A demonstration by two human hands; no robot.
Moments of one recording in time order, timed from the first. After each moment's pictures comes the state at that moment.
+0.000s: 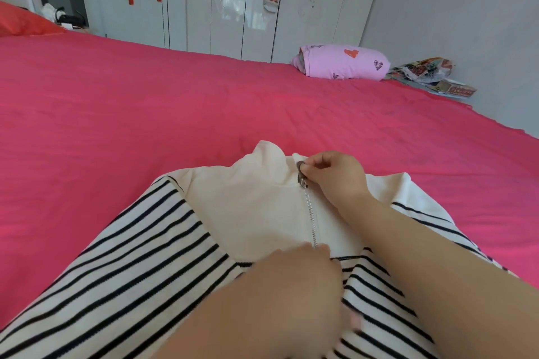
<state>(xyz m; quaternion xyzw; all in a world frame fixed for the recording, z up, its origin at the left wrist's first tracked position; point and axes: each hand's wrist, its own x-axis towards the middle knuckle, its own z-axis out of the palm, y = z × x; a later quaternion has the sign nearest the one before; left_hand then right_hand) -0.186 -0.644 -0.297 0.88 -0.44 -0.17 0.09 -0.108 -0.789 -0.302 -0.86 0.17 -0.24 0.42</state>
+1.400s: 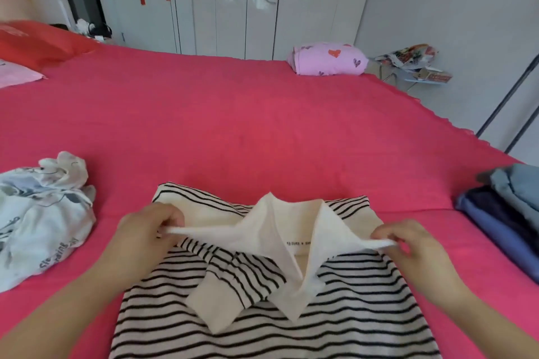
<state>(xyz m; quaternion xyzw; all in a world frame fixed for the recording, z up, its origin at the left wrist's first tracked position) -0.328 -0.433 -0.213 0.91 -0.25 0.08 0.31 -0.481 -0.815 -0.215 -0.94 0.09 -0.19 0.26</state>
